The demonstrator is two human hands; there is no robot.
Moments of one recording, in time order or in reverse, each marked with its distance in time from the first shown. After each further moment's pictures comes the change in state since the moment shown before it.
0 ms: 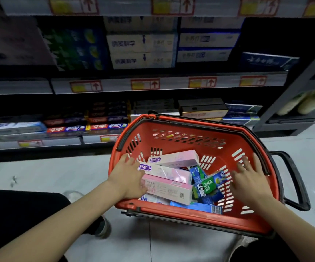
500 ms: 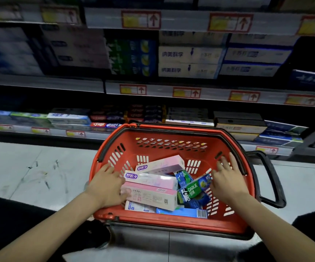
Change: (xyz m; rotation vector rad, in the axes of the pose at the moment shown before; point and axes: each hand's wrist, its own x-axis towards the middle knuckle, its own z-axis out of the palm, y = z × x) left_hand -0.109 -0.079 0.078 -0.142 -0.067 -0.271; right_hand 0.038 -0.118 -0.075 0.043 0.171 -0.284
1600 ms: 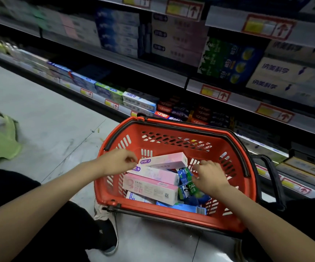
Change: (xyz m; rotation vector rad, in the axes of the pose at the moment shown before) left_hand -0.100 -0.126 0.031 -0.879 0.018 -0.327; right_hand 0.082 -0.192 -0.086 0.158 0.010 -0.408
